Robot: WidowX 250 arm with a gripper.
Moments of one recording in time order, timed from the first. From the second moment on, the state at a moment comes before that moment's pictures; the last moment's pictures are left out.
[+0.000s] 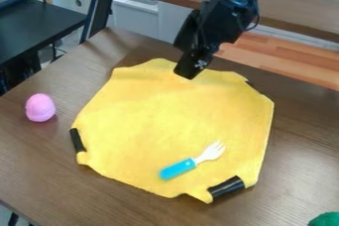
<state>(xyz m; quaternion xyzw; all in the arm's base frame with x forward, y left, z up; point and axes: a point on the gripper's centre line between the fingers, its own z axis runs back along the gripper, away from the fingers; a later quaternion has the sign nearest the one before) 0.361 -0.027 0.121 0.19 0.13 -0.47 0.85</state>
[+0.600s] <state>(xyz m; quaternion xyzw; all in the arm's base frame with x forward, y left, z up) 0.334 -0.037 0.085 0.16 0.02 -0.42 0.89</state>
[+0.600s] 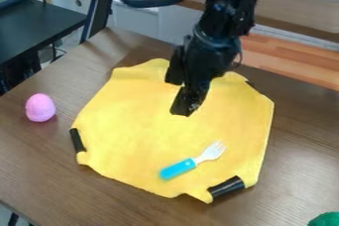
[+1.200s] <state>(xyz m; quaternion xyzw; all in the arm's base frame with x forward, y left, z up) 0.327 -0.055 0.061 0.06 -0.09 -0.37 0.92</state>
